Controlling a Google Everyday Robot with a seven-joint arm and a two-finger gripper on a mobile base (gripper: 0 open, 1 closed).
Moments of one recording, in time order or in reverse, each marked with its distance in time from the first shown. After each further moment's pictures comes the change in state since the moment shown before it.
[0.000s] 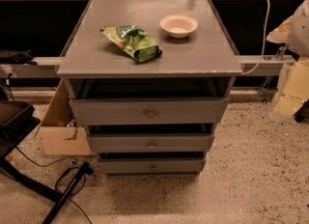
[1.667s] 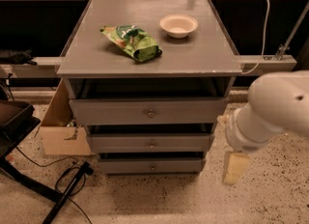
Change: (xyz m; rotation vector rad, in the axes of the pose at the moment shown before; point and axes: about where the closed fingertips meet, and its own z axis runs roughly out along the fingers) arm 0.027 0.067 0.238 -0.091 0.002 -0.137
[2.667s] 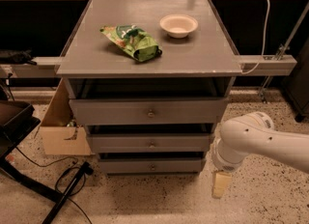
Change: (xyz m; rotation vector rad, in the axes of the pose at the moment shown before) arm 0.047 0.008 0.187 -0.121 0.068 0.052
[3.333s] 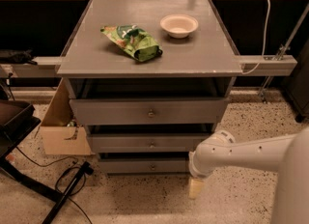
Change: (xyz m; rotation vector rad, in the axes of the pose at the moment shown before) arm -0.044 -0.019 0.131 0.038 -0.058 -0.020
